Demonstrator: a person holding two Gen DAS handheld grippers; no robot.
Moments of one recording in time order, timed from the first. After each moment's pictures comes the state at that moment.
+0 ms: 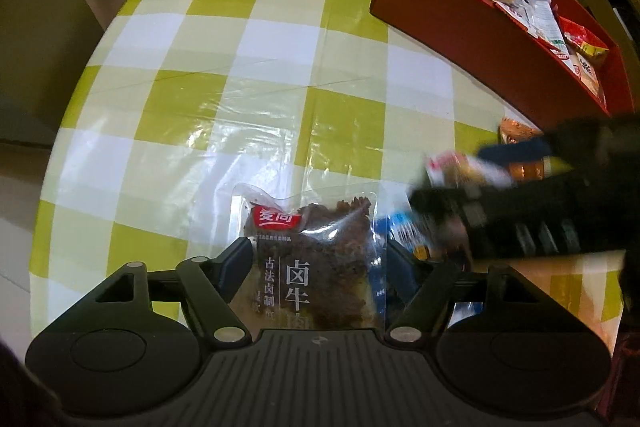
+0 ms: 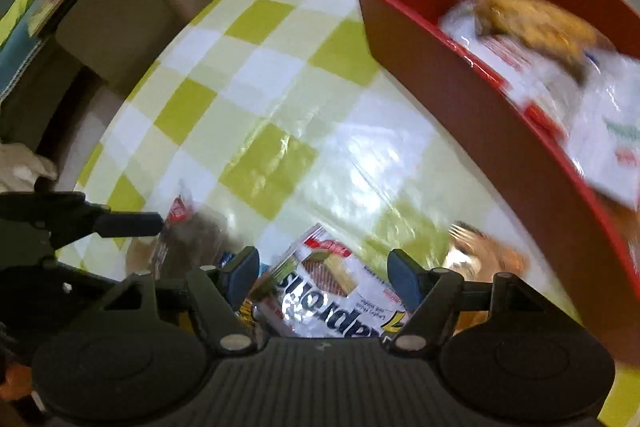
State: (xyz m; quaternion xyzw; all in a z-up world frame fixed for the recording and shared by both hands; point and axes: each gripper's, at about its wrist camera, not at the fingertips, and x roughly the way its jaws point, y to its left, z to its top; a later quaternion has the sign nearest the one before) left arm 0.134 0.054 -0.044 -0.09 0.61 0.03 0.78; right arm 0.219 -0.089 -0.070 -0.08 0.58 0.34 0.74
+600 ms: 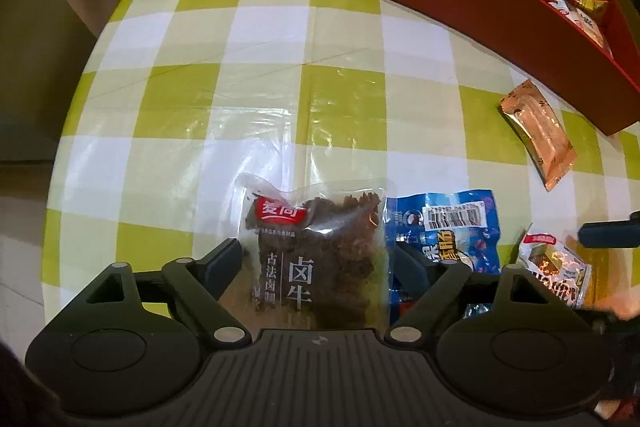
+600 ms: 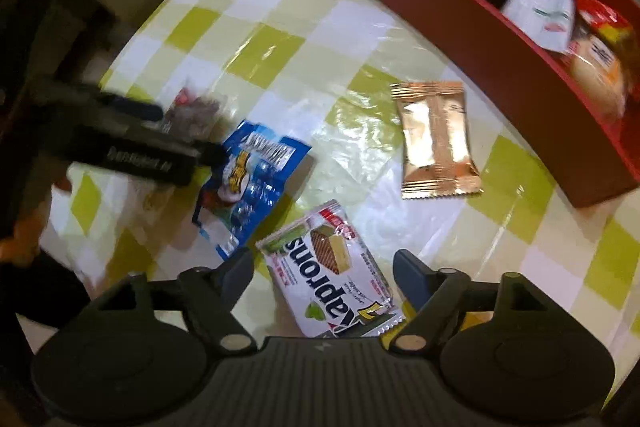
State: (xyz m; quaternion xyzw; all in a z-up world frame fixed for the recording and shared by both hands) left arm 0.129 0.044 -0.055 -0.04 0.62 0.03 0.78; right arm 0.152 -0.142 -0.062 -0.12 0.60 0.33 0.72
